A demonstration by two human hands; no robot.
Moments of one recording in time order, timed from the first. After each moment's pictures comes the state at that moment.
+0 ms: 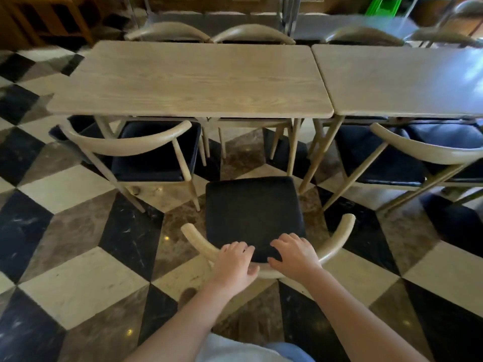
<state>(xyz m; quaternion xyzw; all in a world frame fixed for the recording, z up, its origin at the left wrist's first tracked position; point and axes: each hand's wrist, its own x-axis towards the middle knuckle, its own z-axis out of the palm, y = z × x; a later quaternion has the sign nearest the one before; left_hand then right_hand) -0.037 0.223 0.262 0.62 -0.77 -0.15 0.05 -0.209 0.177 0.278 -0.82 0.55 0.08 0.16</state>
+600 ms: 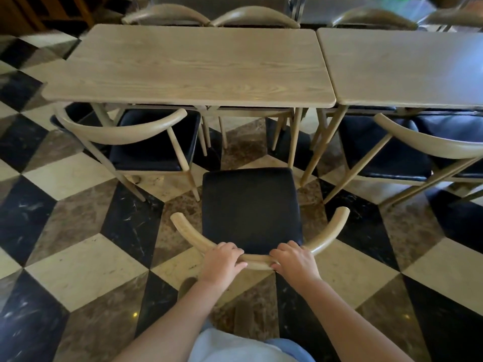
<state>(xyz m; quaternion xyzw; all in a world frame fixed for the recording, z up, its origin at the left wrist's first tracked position) -0.051 0.229 0.248 0.65 -0.74 -0.19 0.04 -0.248 0.196 0.257 -0.85 0.50 0.10 0.15</state>
